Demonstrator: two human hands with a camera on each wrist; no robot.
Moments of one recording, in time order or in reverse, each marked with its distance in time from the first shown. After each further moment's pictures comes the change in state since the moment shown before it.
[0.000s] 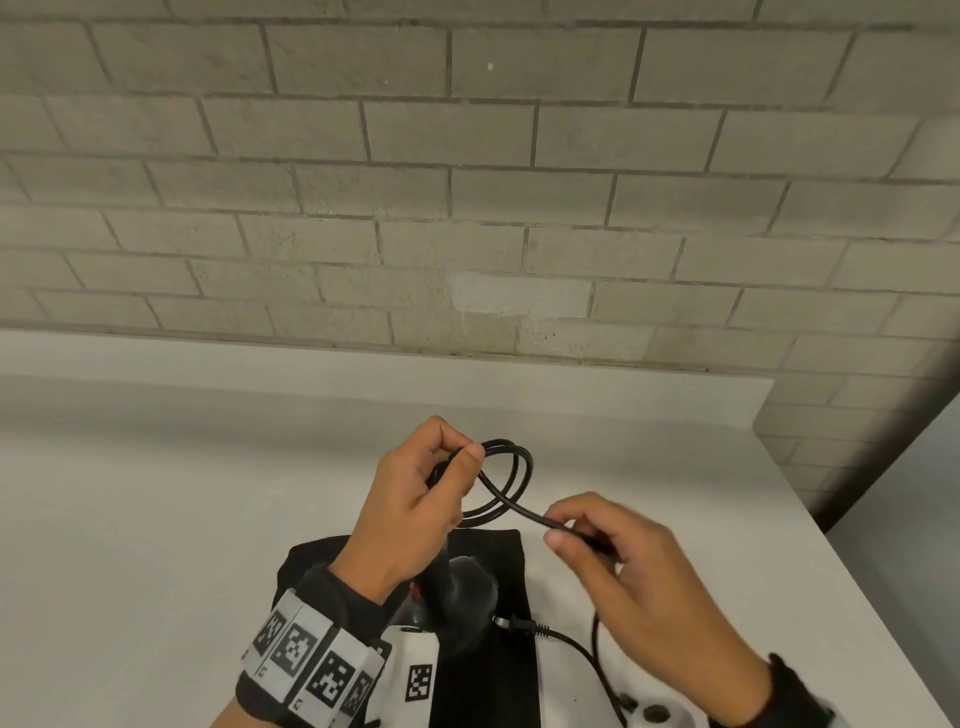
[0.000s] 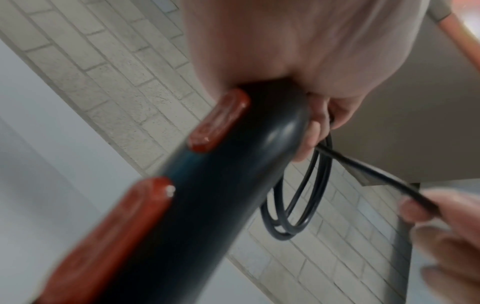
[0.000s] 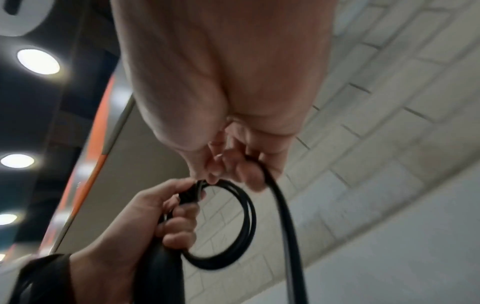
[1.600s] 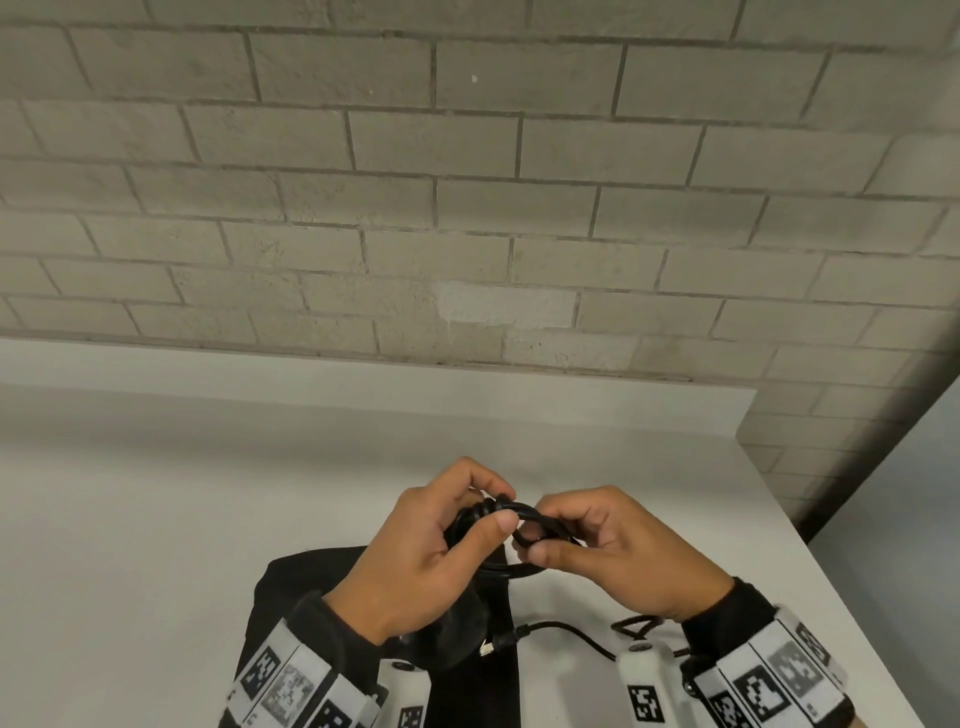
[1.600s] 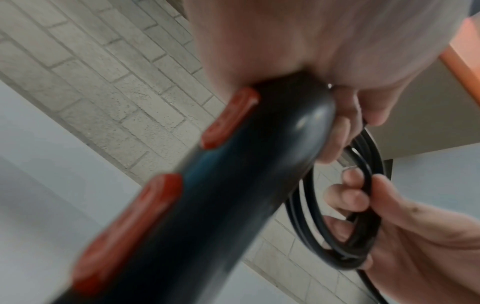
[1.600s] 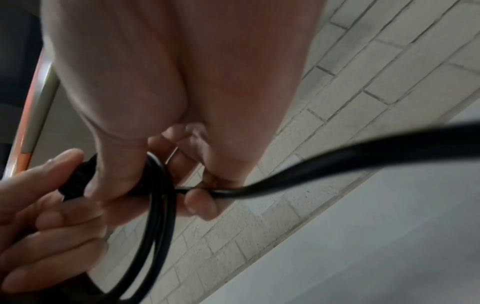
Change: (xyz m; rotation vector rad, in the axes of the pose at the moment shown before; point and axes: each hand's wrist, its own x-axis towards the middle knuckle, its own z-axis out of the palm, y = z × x) left_hand -0.013 0.007 0.015 0.116 -0.241 0.096; right_hand 0.040 0.032 -0.023 0.335 -0.390 0.116
